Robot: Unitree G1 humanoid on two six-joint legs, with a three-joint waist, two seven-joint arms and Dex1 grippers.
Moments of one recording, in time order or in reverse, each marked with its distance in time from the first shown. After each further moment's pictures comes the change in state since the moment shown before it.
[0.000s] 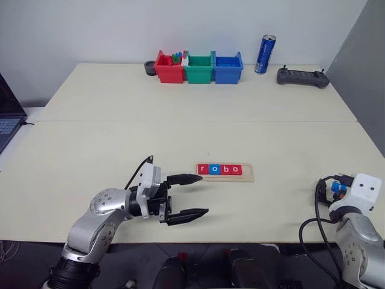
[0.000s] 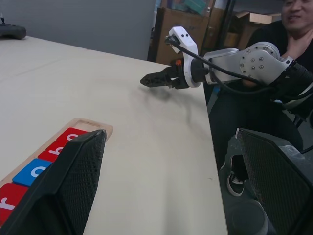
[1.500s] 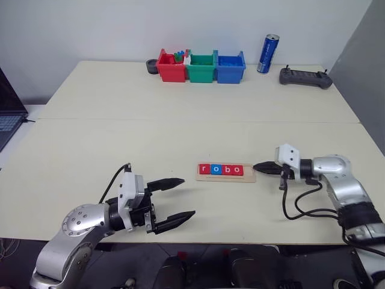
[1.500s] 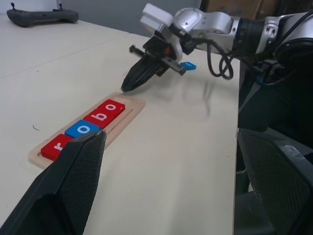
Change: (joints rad) left arm 0.182 0.067 0.131 -0.168 -0.015 0.020 0.125; right arm -0.483 -0.541 0.551 0.776 -0.048 -0.841 1.236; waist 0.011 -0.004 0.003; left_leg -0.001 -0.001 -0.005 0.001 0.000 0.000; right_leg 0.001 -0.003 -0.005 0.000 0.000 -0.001
